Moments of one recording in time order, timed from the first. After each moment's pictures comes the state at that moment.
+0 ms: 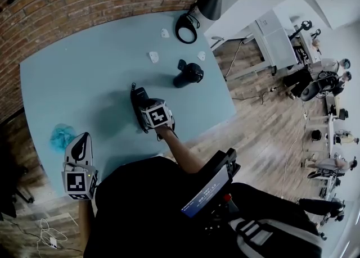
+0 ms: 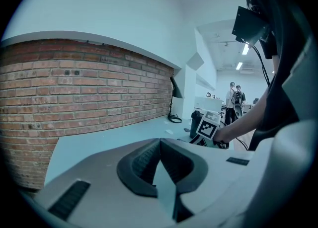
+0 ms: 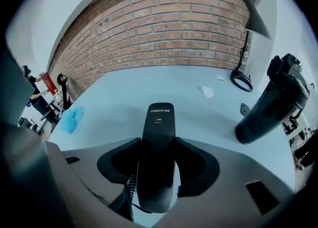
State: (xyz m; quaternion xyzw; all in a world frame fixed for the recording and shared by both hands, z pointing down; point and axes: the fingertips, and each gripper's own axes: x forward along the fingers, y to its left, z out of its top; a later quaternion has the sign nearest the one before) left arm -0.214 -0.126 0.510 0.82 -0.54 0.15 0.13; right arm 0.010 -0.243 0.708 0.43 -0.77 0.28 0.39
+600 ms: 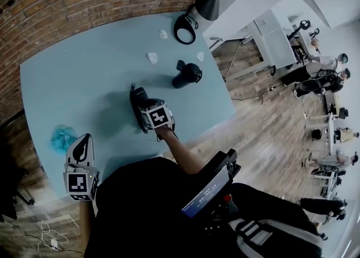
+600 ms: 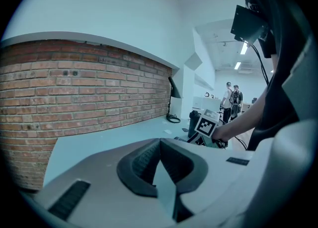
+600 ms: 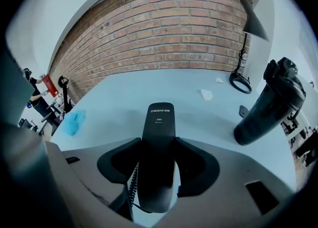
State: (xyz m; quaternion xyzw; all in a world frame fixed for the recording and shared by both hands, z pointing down) left arm -0.208 -0.121 0.511 0.82 -0.53 0.15 0.13; right arm 0.009 -0.242 0.697 0.43 -0.77 0.28 0.38
